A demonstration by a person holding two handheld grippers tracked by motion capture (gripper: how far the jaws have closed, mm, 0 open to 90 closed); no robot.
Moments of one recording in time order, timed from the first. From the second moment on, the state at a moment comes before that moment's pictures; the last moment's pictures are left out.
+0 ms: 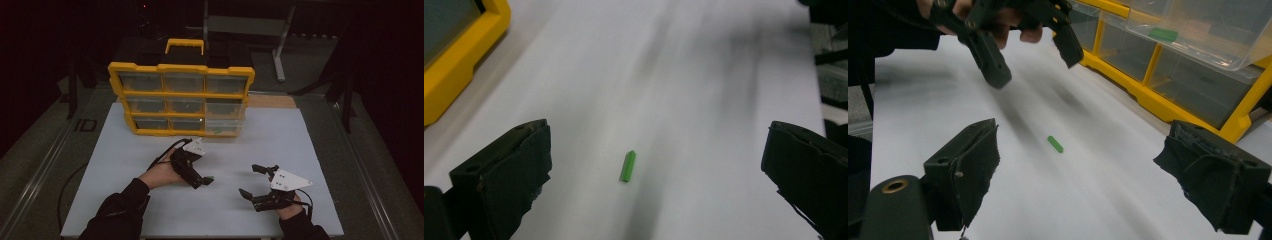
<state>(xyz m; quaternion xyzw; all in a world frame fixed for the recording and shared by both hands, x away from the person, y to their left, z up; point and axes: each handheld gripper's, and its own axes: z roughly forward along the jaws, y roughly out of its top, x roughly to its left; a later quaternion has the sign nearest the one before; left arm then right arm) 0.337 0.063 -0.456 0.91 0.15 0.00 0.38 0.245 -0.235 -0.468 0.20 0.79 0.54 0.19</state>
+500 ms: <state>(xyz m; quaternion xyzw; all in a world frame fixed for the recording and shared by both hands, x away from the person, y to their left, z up) 0.344 0.060 -0.483 0.91 0.14 0.01 0.38 0.245 -0.234 -0.469 0.21 0.80 0.54 0.19</state>
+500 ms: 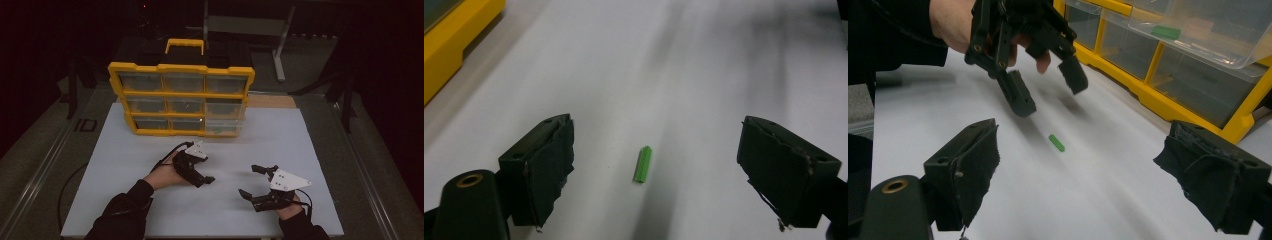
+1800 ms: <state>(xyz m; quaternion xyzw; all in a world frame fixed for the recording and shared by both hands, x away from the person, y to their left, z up) 0.348 0.042 -0.511 0.94 0.11 0.01 0.32 0.245 -0.234 -0.469 0.20 0.80 0.54 0.18</state>
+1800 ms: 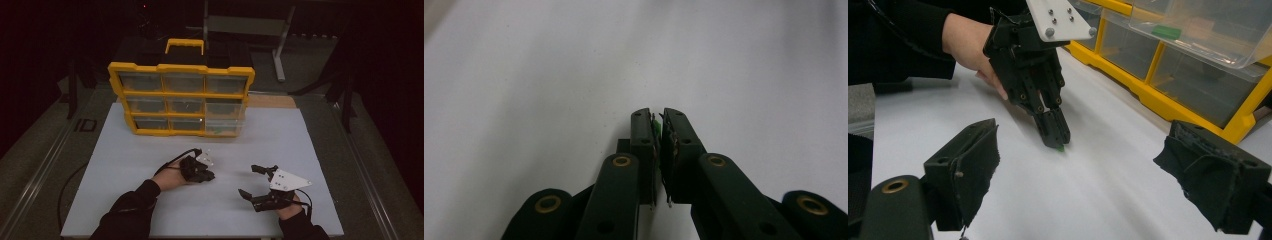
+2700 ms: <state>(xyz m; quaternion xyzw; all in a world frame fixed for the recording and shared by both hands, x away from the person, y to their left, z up) 0.341 0.055 -0.402 0.92 0.05 0.01 0.38 0.244 -0.236 -0.467 0.20 0.79 0.54 0.19</state>
